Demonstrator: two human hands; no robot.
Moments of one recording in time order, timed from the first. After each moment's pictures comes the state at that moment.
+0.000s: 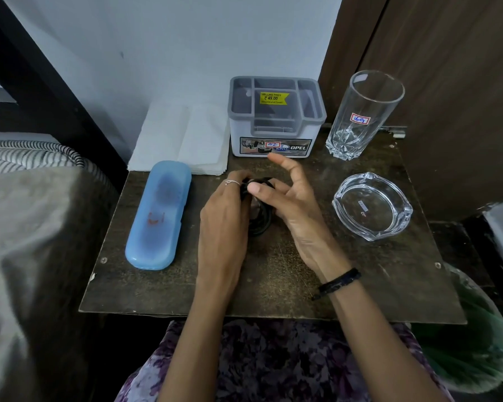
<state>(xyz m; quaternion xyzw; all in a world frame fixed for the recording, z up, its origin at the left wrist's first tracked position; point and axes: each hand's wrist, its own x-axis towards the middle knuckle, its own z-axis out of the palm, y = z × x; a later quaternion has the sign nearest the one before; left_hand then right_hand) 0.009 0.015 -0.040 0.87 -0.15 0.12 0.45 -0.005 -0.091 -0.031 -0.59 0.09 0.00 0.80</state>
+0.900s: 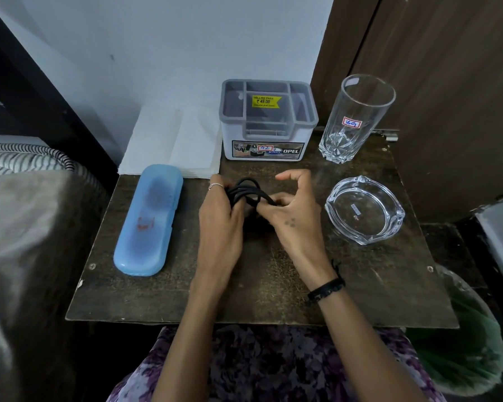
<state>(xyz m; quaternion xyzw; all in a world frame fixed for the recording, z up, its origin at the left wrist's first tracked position) 0.016 0.008 -0.044 0.83 -0.08 0.03 0.55 -0.007 -0.093 -0.043 -0.73 0.18 -0.11 0.65</state>
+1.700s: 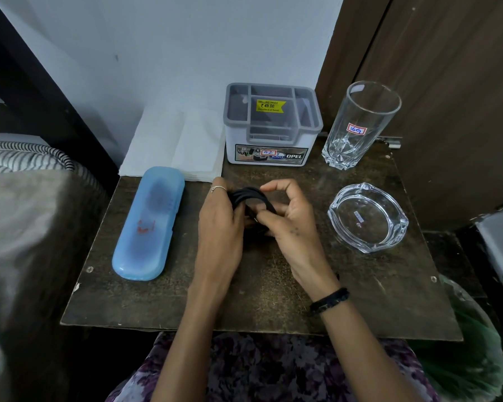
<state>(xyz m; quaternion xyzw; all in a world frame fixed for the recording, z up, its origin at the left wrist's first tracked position) 0.020 0.010 -0.047 0.85 -0.11 0.06 0.51 -0.008 -0.088 -0.043 -0.64 0.11 -0.05 0.75</state>
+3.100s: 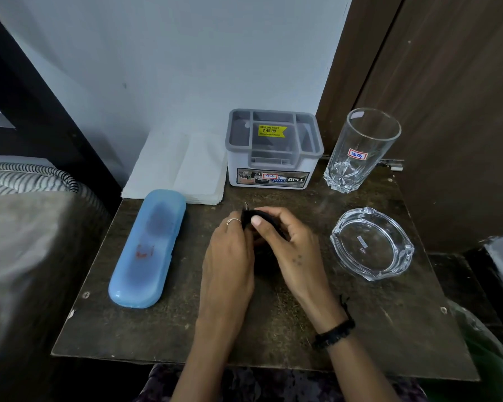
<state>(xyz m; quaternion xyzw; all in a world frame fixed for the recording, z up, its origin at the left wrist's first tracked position) 0.009 0.002 -0.055 0.90 -0.16 0.09 0.40 -0.007 -0.095 -0.051 -0.75 0.11 -0.09 0.65</state>
